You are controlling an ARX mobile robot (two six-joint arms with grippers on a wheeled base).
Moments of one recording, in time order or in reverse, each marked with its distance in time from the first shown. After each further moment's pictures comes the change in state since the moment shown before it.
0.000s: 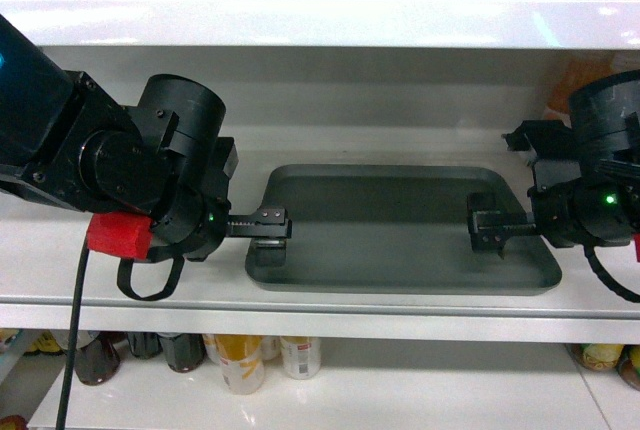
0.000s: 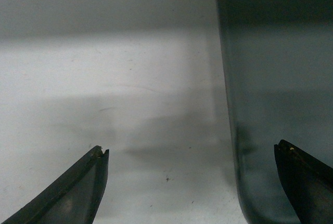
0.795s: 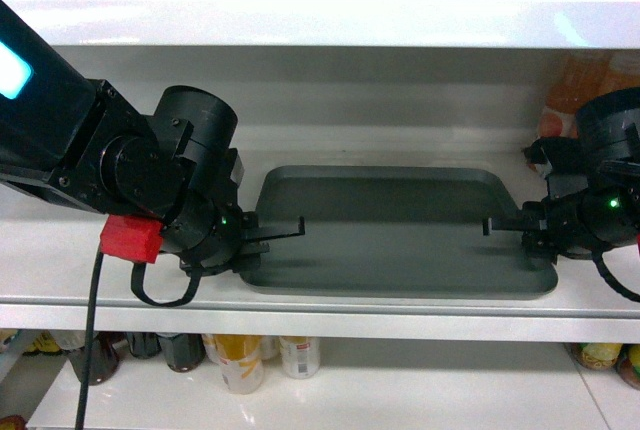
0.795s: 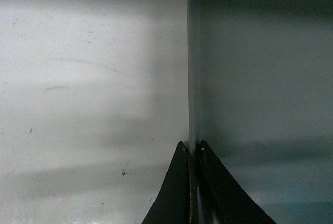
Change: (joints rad) left arm -0.010 0.044 0.028 -0.057 0.071 -0.140; right arm -0.045 0.083 0.087 -0.107 0.013 0.059
